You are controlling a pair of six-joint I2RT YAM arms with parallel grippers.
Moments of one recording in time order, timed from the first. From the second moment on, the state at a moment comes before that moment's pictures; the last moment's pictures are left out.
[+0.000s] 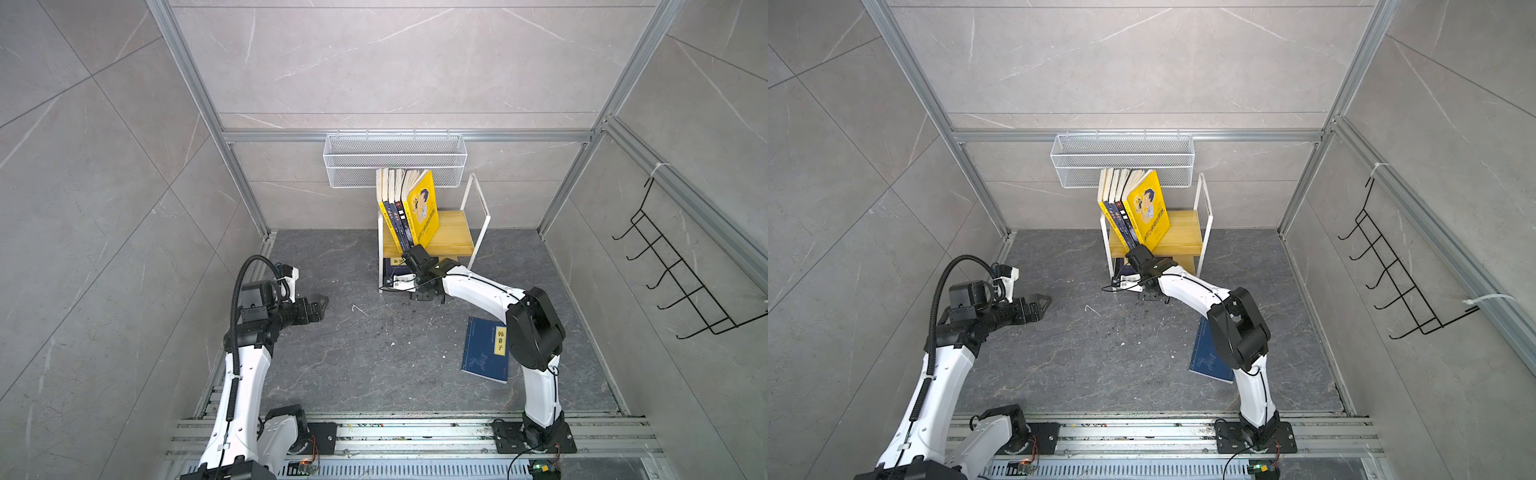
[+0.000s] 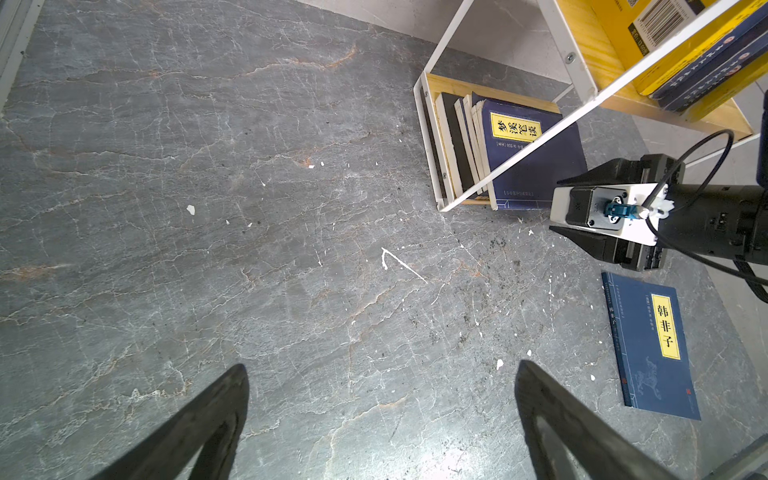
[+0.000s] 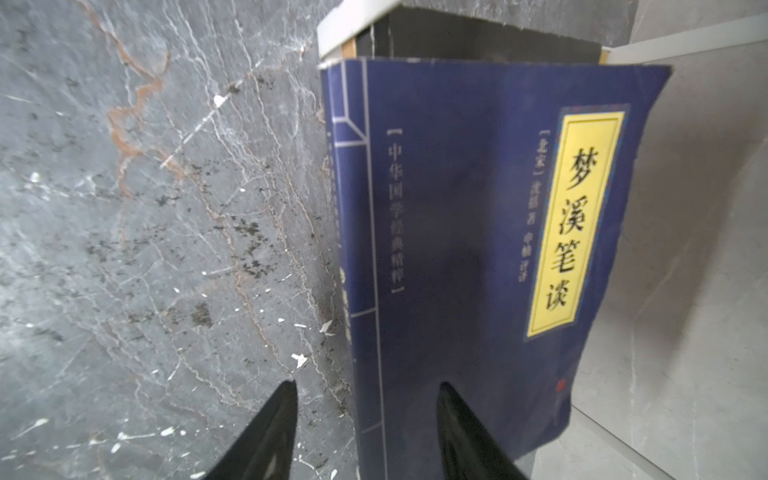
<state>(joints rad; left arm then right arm) 0.14 0.95 0.84 -0.64 0.48 -0.03 0.66 2.04 1.63 -0.65 0.23 -0.97</state>
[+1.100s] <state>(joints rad) 0.14 0.95 0.84 -0.63 0.48 -0.03 0.66 2.13 1.72 -0.61 0.31 -0.96</state>
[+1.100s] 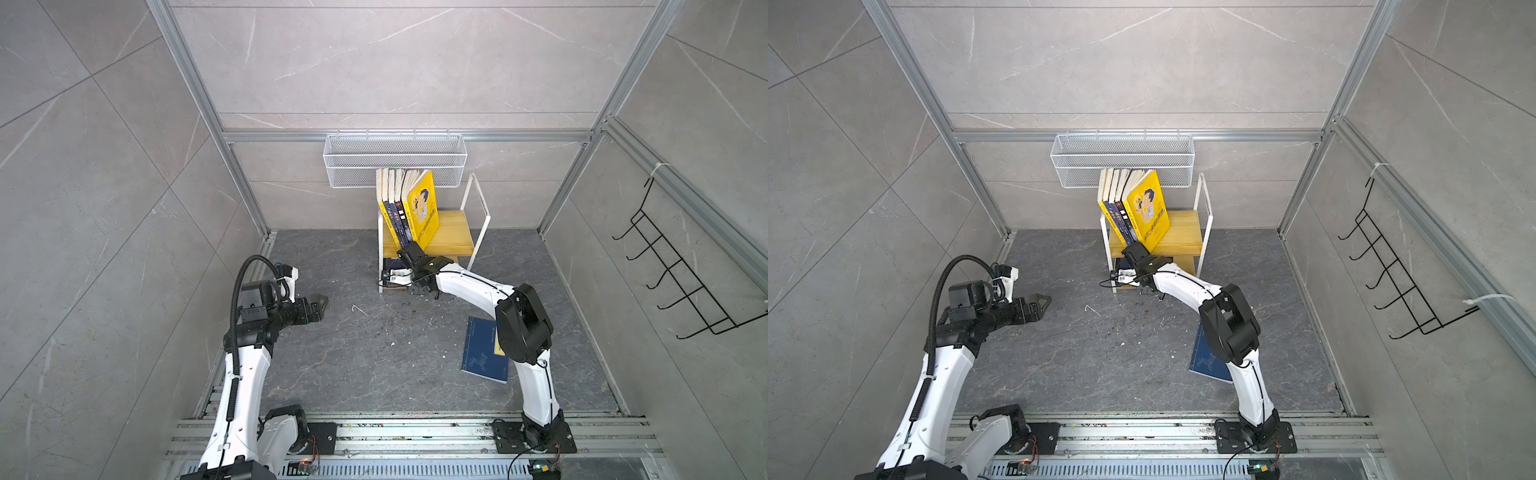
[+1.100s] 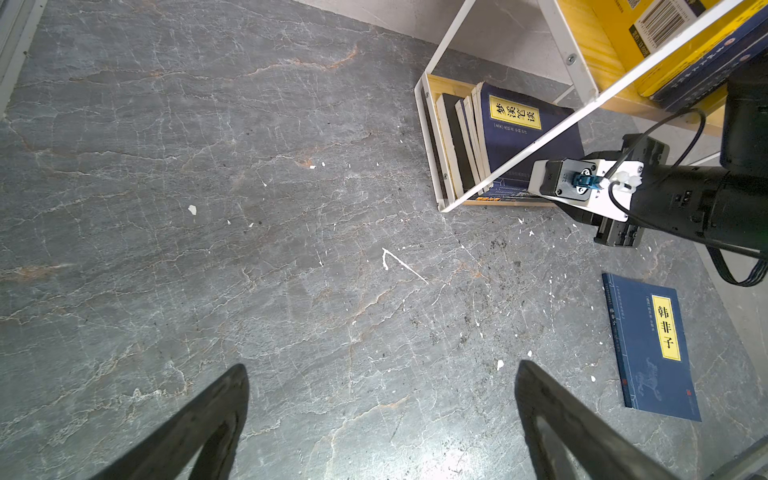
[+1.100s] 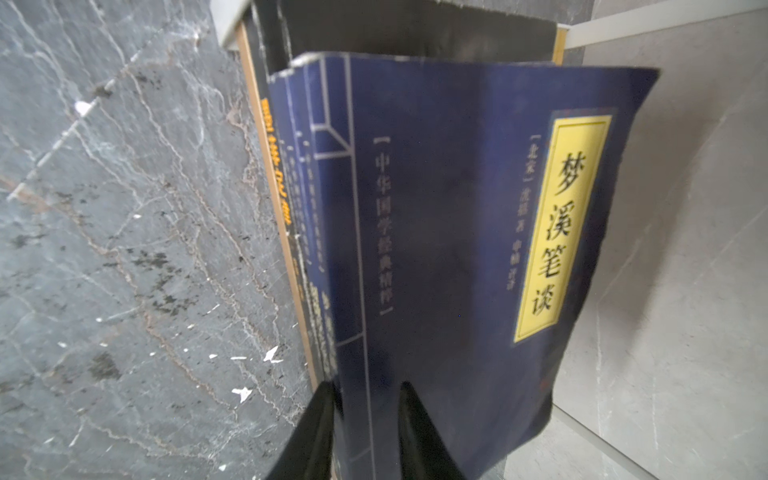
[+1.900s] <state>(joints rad) 0.12 0.96 0.84 -0.63 0.49 -0.03 0.66 1.37 1.04 -0.48 0.21 -0.11</state>
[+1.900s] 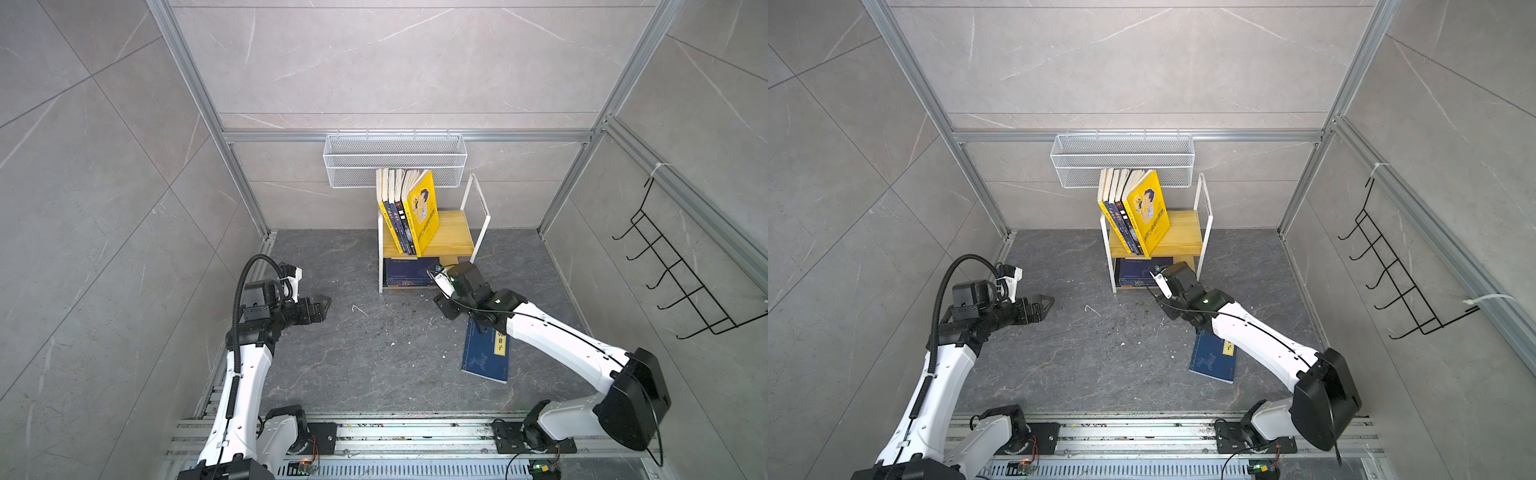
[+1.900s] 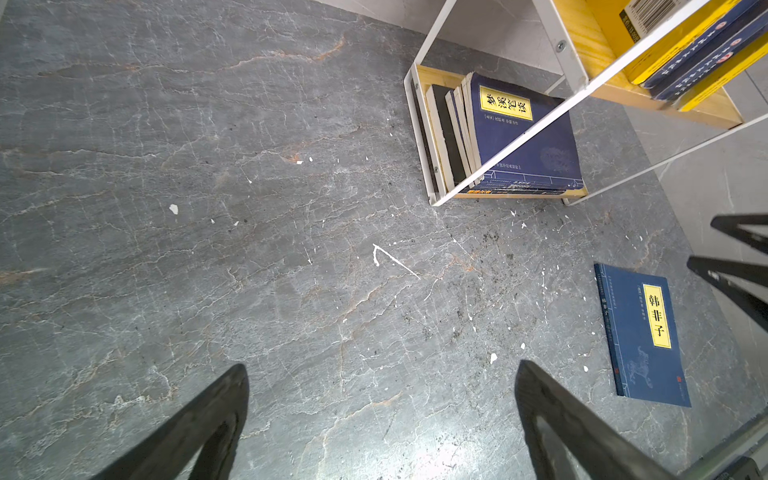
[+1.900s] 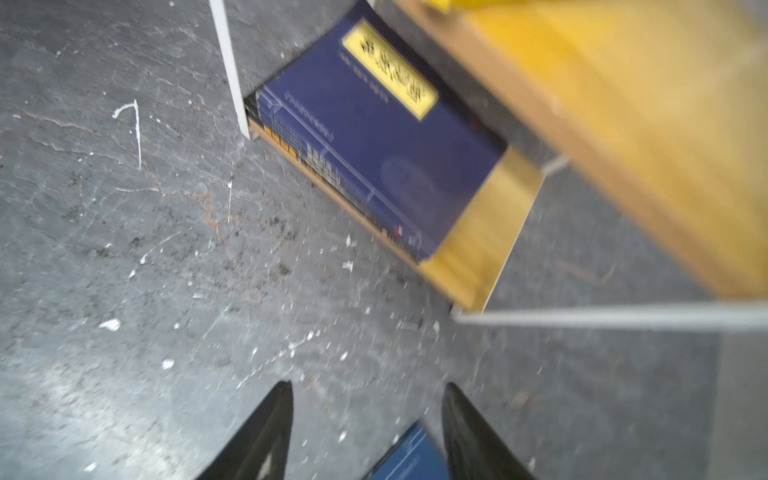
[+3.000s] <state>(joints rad) 0.10 0.99 0.84 -0.63 0.49 -0.03 0.03 1.14 0.55 -0.62 -0.07 0.63</state>
